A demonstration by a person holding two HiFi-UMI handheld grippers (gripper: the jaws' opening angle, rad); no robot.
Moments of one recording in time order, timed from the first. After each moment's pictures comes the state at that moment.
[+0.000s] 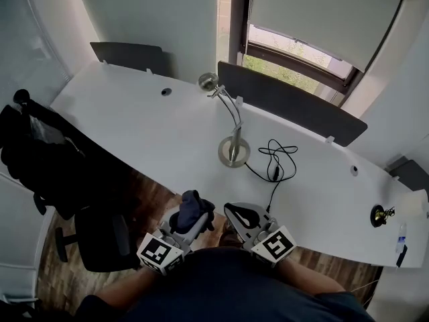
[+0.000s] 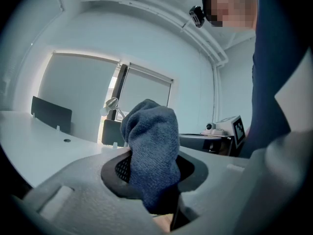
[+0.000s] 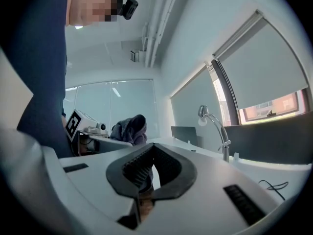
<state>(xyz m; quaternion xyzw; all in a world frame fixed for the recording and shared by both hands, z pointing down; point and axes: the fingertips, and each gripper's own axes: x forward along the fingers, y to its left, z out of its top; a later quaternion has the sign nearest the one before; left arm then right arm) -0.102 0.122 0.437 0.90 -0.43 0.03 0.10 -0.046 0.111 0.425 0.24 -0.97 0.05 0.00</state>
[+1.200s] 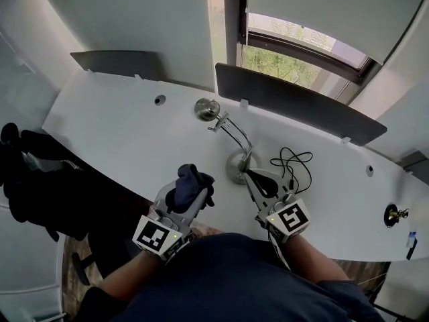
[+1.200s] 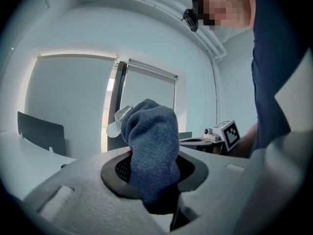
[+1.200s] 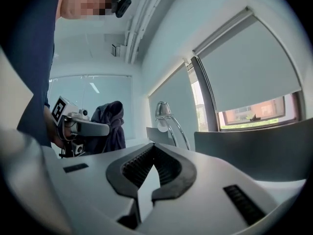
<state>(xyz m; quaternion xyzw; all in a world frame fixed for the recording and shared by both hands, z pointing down) -0.144 -0.072 0.402 0.90 -0.42 0.06 0.06 -0.041 -0.107 0.433 0.35 -0.93 0.06 0.01</state>
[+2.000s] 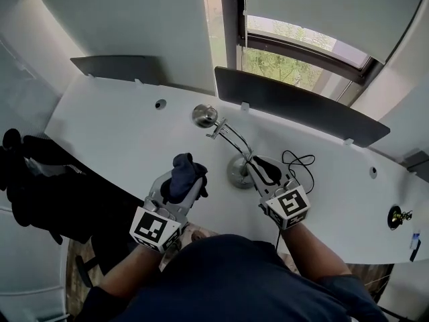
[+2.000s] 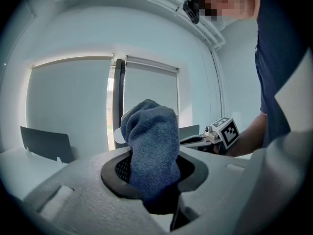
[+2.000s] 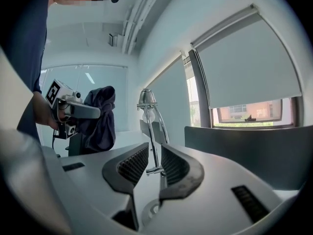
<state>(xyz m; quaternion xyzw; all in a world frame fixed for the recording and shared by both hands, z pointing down) -0.153 -0.112 0.393 0.89 -0.43 0.10 0.02 -0.025 -0.159 0.455 0.38 -0.92 0.06 0.06</state>
